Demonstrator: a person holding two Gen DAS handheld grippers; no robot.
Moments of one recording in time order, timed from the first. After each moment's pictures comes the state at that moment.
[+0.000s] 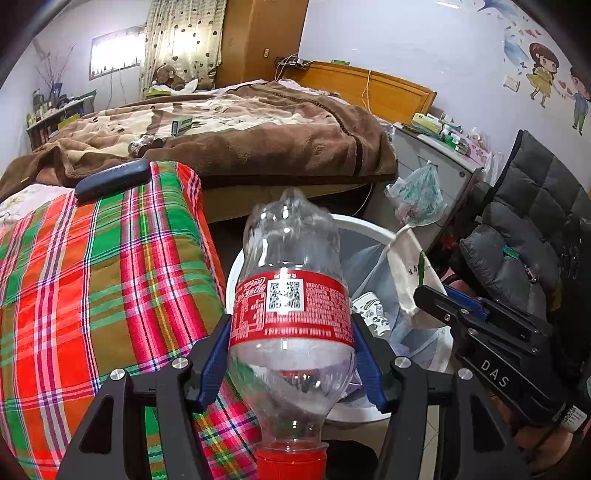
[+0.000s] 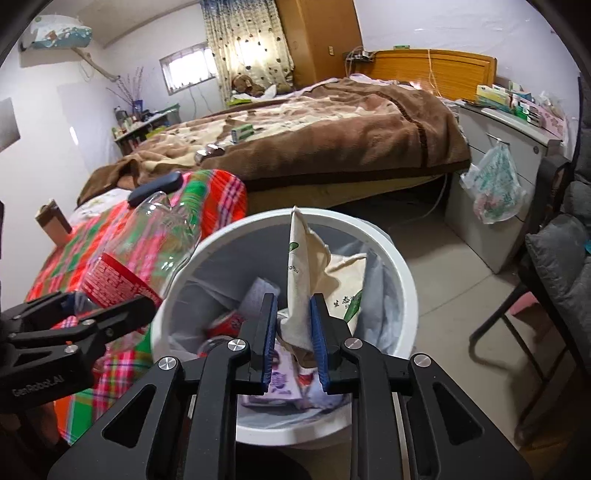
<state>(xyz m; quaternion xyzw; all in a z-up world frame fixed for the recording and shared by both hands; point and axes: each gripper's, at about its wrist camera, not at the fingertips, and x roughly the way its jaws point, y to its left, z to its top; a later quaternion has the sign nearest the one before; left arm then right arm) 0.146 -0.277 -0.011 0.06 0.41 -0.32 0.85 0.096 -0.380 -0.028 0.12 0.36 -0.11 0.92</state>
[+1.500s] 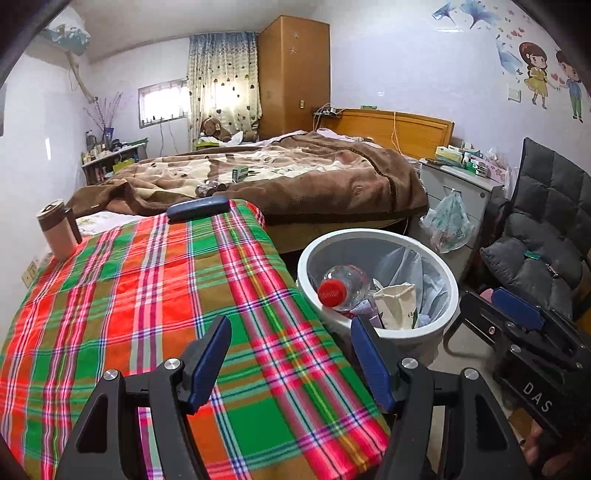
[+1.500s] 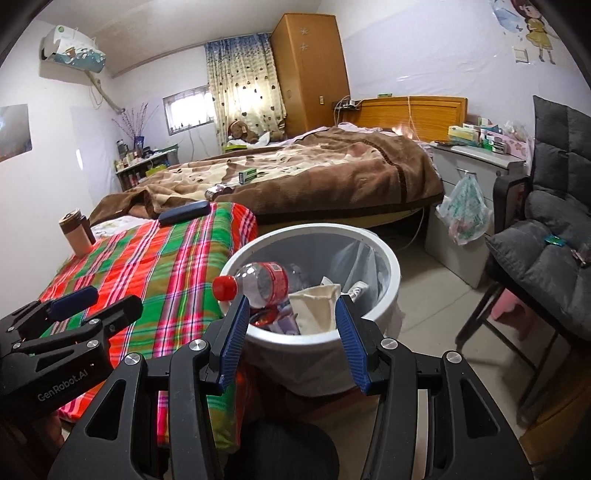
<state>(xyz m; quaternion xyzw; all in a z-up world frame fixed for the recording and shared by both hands) 0.032 -0.187 0.020 0.07 0.30 -0.24 0.92 0.015 -0.312 -0.004 0.10 0.26 -0.15 0.95</state>
